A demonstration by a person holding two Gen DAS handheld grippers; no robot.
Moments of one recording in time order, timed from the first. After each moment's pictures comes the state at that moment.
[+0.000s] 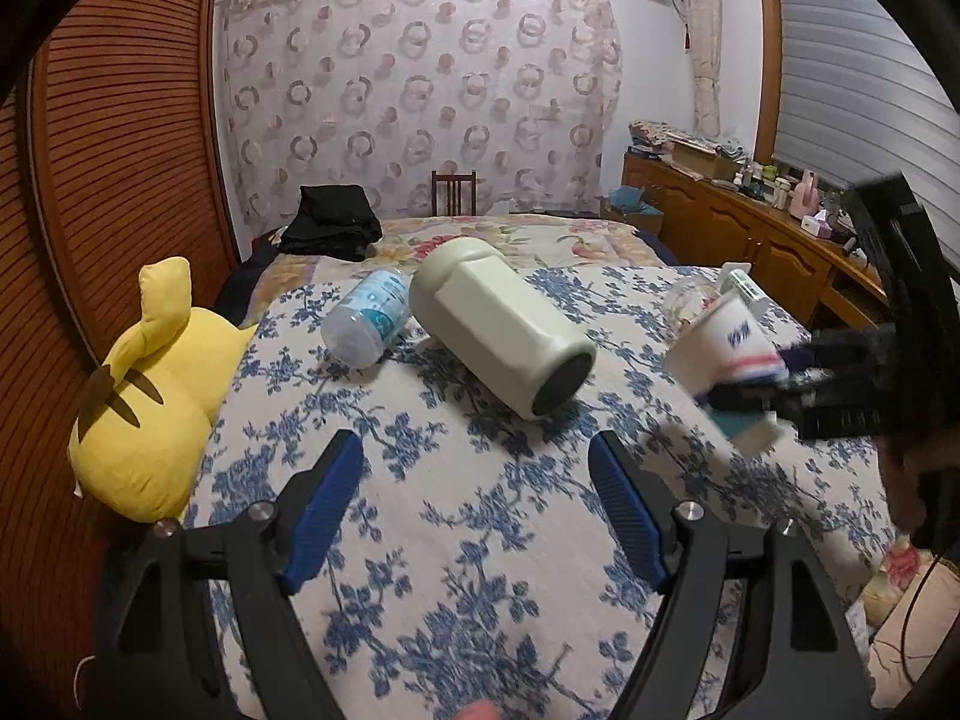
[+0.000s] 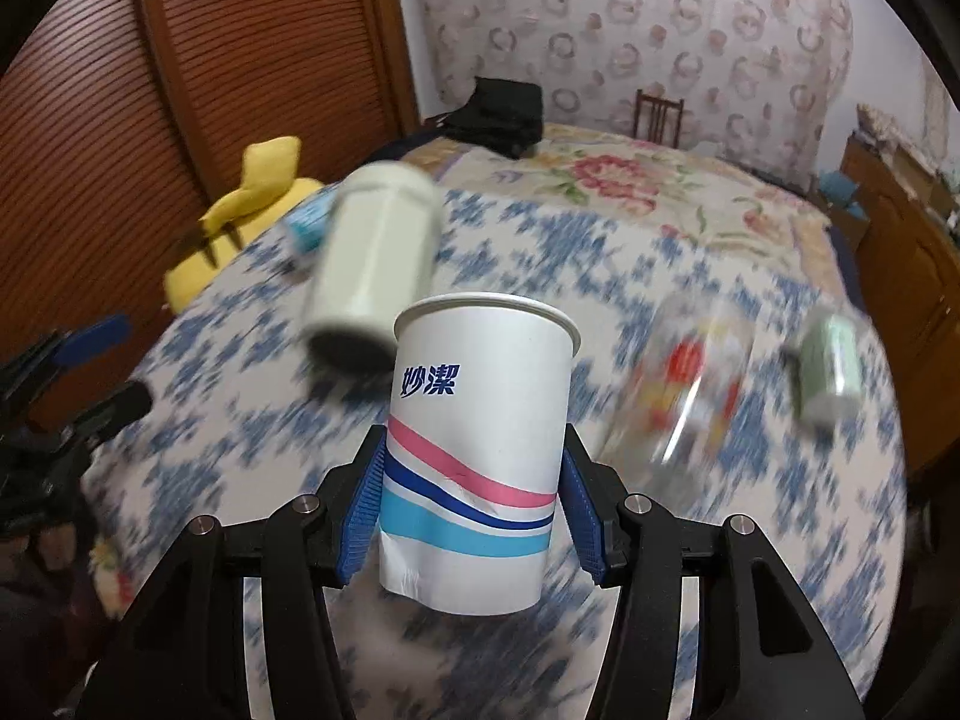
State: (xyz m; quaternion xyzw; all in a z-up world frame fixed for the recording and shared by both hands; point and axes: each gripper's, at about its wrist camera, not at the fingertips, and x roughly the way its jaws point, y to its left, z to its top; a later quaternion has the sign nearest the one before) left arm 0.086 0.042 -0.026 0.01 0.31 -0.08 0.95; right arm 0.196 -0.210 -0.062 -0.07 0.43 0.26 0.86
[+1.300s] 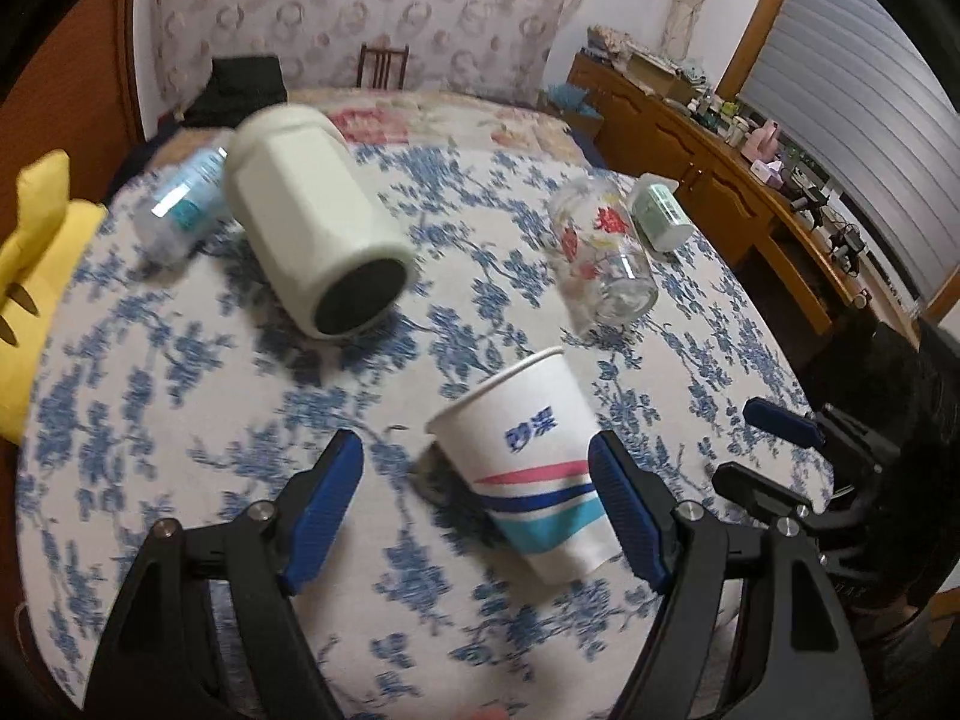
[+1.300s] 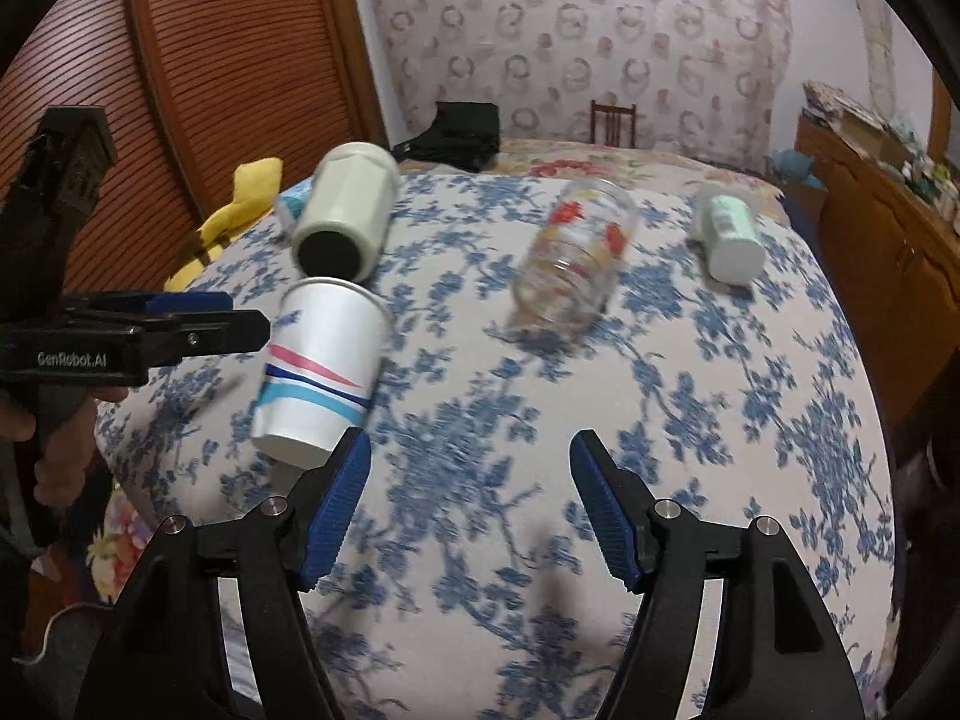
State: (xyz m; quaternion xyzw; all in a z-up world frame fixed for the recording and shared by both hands) left arm 0.135 -0.041 -0.049 -0.07 0.47 -0.17 0.86; right arm 0.120 -0.297 -0.082 -0.03 0.39 0.21 0.89
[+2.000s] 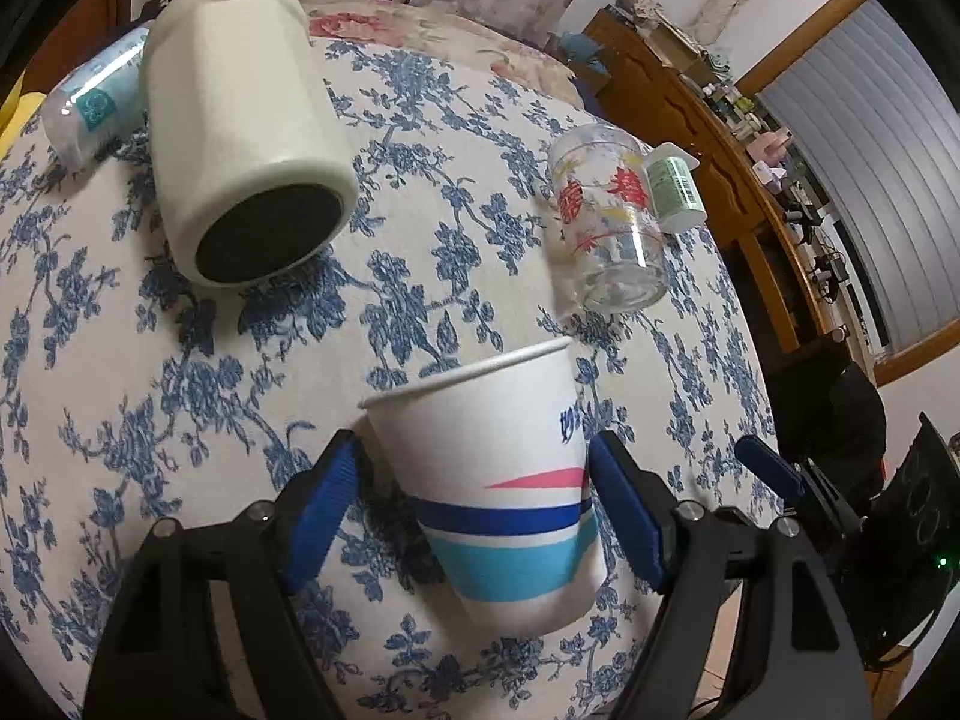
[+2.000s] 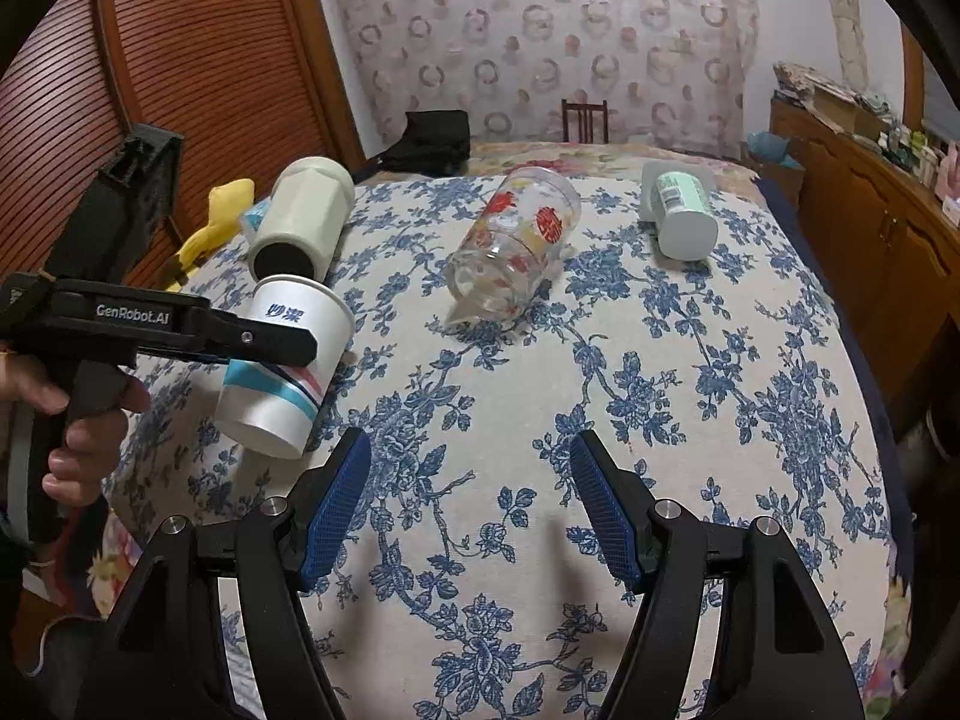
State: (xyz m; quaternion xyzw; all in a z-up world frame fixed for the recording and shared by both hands) left arm 0.178 -0.059 -0.079 -0.15 0.55 -0.19 0.80; right arm 0.123 -0.320 -0.088 0.00 0.39 0.20 0.90
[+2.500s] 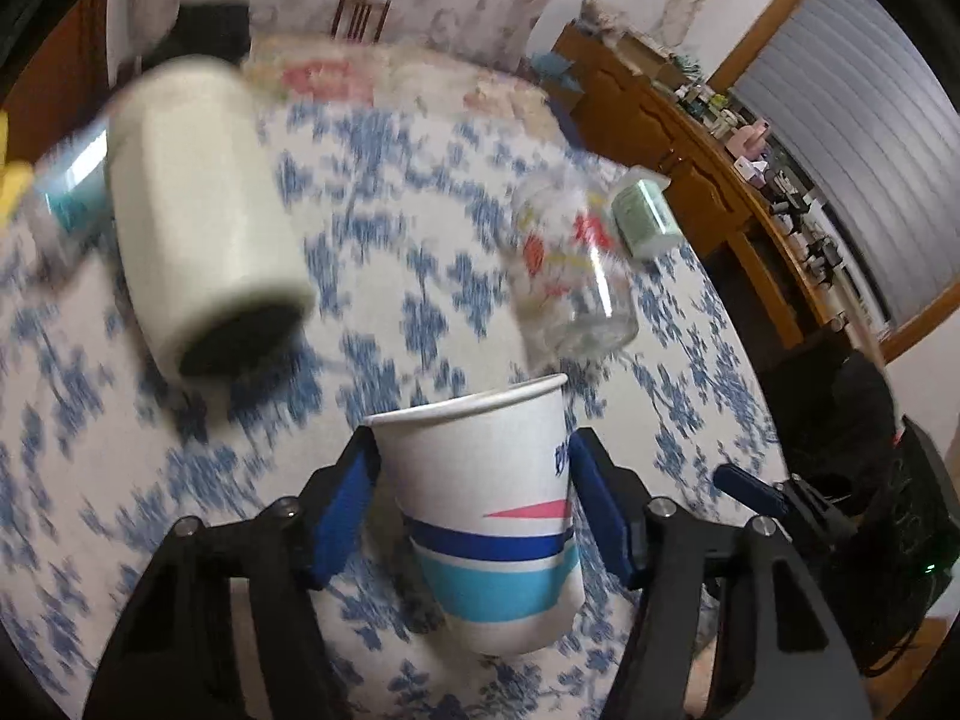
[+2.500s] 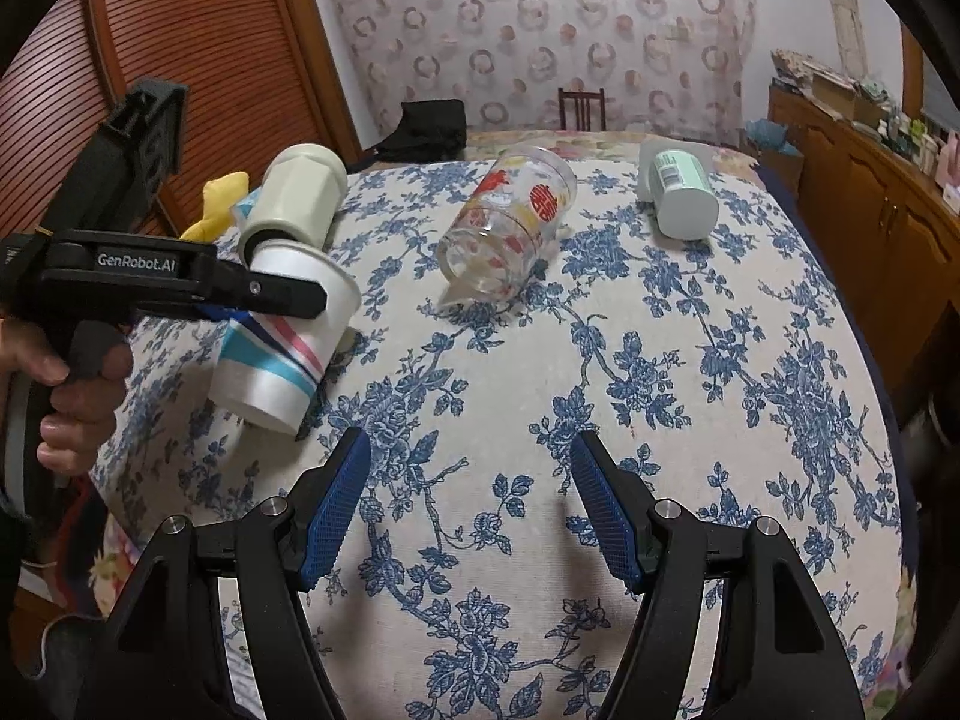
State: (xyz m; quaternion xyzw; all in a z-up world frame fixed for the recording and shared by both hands) left arm 0.188 -0.072 -0.052 -0.09 0.50 -0.20 0.84; right arm 0.125 -0.322 -0.097 0.00 0.40 0.19 0.90
